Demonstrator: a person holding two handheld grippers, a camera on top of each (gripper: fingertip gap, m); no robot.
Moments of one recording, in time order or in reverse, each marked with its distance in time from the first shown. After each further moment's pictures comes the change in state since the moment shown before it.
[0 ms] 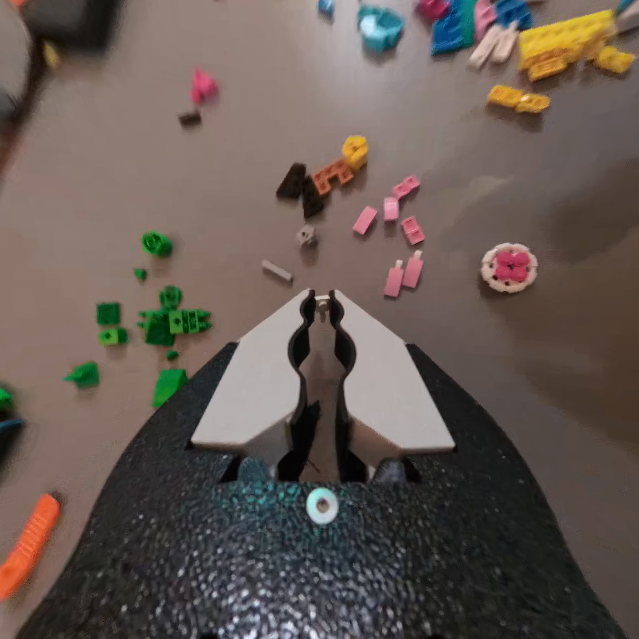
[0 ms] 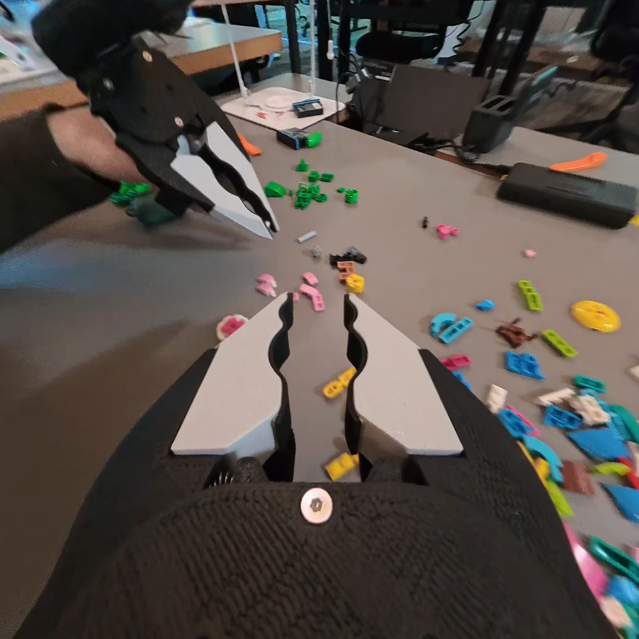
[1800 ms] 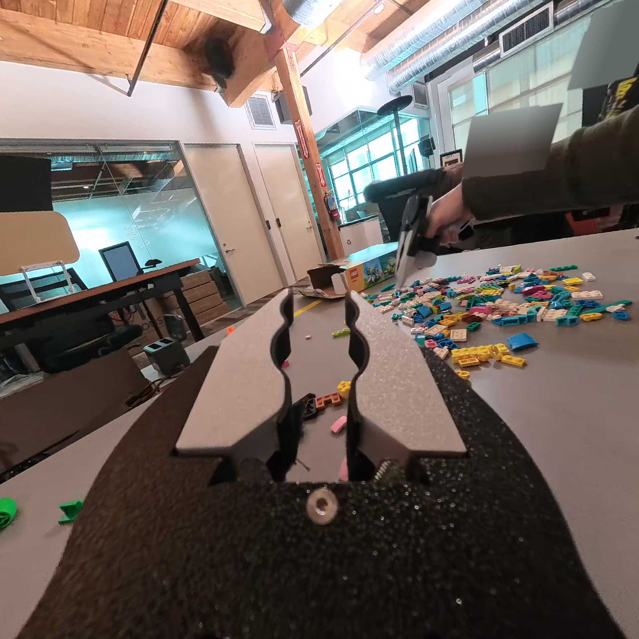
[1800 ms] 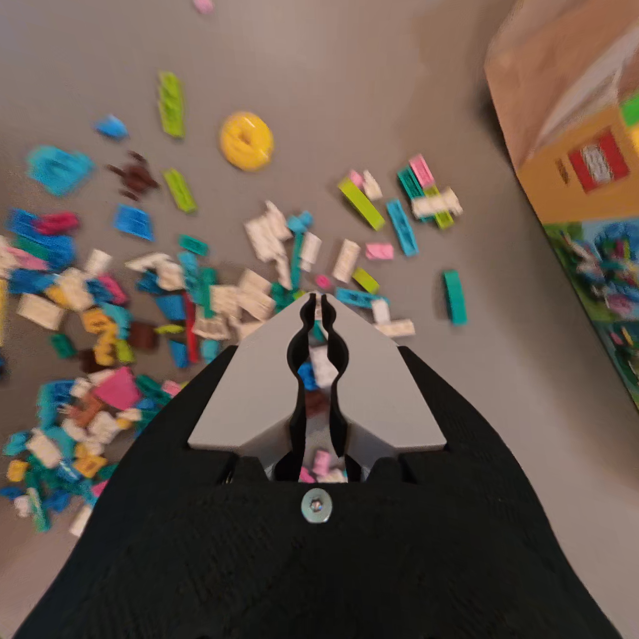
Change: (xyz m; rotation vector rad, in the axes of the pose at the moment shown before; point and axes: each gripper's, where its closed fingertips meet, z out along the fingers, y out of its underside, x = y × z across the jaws) left arm 0.038 -0.088 -0.078 1.092 -0.376 0.005; right arm 0.268 0.064 -0.041 -0.713 0.013 0.031
